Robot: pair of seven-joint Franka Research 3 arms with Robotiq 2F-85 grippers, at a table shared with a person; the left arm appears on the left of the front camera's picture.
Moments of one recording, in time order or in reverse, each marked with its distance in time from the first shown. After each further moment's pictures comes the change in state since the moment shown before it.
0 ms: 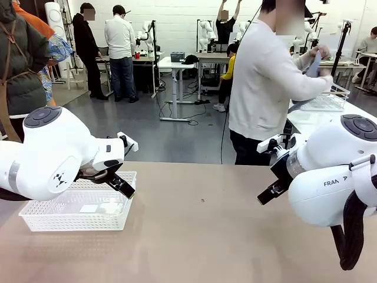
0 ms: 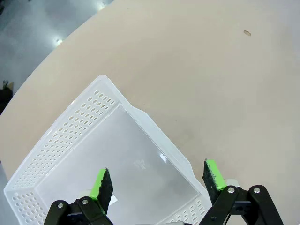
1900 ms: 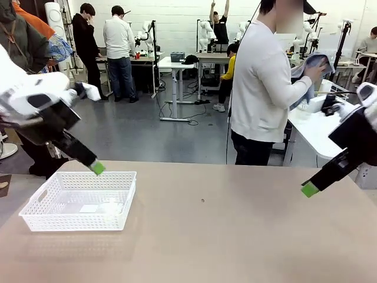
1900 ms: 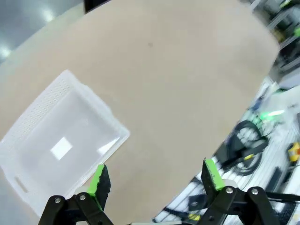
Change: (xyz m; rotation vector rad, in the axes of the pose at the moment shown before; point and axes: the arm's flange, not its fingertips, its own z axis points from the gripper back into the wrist) left arm -0.015 0.019 0.208 -0.385 -0.062 0.052; right arm -0.034 -0.017 0.204 0.340 0.025 -0.026
